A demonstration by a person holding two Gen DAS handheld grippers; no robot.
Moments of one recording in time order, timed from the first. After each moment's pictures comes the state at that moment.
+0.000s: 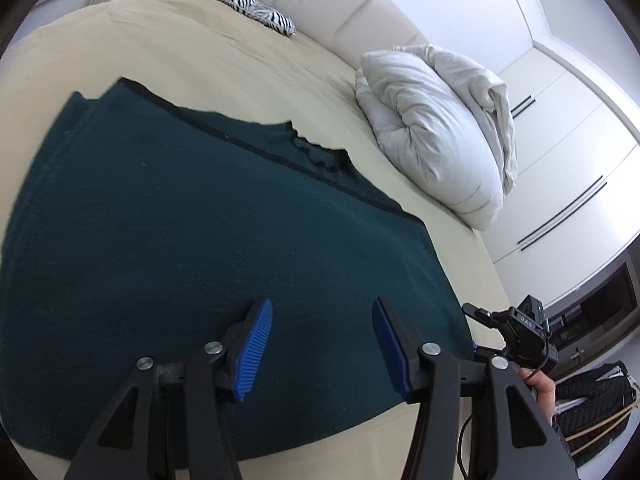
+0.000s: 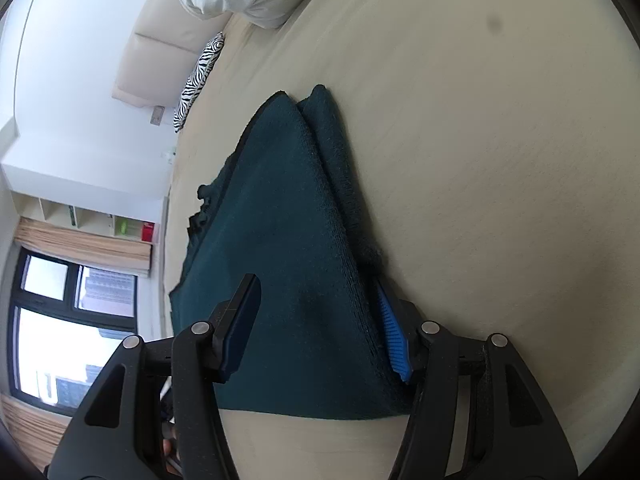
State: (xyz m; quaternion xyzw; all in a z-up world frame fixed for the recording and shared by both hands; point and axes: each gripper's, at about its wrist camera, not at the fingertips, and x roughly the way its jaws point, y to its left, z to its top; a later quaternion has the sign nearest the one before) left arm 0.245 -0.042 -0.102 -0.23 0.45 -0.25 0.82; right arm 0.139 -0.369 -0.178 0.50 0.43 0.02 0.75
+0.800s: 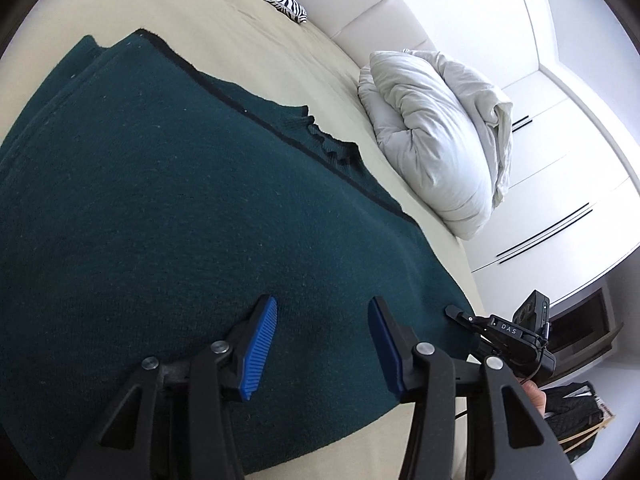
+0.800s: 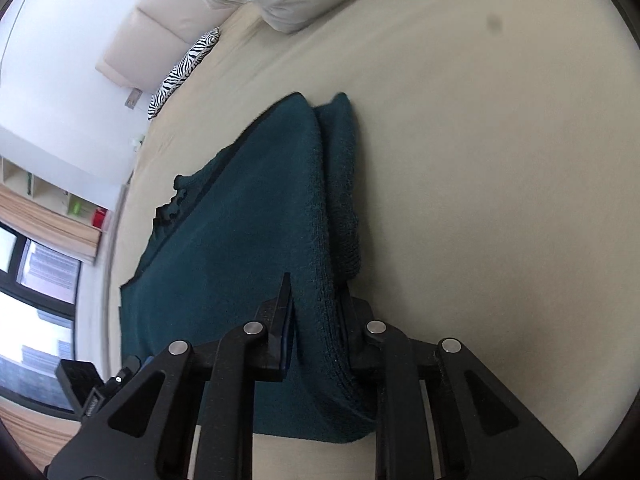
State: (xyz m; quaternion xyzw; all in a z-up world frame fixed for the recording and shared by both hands) left arm 0.249 -0.013 -0.125 -0.30 0.46 -0.27 0.79; right arm 0.165 -0.316 -0.136 0.35 0.45 -0.06 0.82
